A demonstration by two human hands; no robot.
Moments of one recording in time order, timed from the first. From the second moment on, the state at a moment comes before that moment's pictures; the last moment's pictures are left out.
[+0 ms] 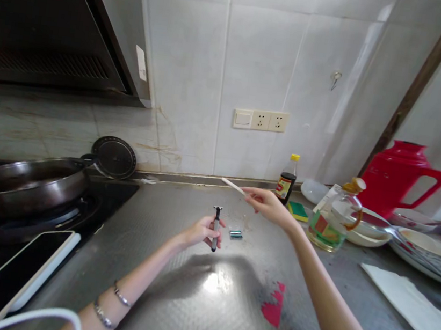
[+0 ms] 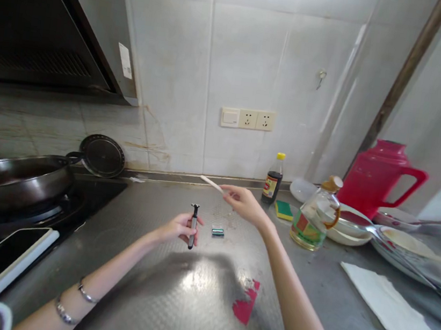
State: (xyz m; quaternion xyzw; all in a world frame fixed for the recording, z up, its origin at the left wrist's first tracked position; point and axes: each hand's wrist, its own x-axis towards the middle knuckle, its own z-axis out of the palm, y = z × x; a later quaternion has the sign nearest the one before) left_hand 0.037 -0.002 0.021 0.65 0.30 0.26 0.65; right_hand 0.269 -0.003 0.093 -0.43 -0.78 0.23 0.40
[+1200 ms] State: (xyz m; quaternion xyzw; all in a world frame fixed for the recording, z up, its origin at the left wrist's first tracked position) left_hand 0.053 -0.027 0.001 0.44 0.14 0.31 0.83; right_hand 0.249 -0.064 0.052 -0.46 -0.81 0.03 0.37
